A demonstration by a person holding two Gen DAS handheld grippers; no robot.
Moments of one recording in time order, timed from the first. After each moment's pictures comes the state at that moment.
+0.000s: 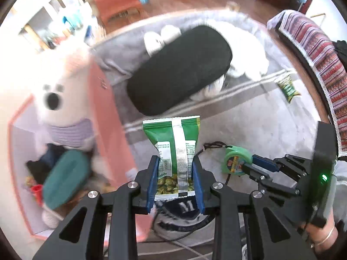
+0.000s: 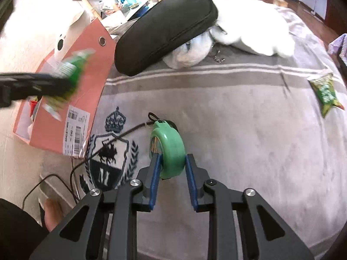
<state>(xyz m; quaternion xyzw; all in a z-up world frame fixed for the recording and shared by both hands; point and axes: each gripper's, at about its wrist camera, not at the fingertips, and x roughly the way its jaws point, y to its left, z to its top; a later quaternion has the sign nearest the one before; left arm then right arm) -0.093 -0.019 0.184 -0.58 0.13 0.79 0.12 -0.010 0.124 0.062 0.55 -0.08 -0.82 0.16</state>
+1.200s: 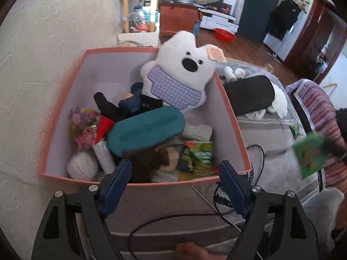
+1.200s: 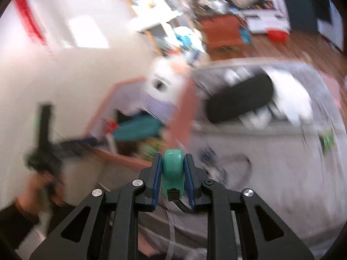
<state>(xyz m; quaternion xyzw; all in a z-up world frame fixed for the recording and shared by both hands) 0.004 -0.246 0.200 -0.49 -0.06 0.87 0.05 0.038 0.014 0.240 0.41 -0.09 -0.87 0.27</state>
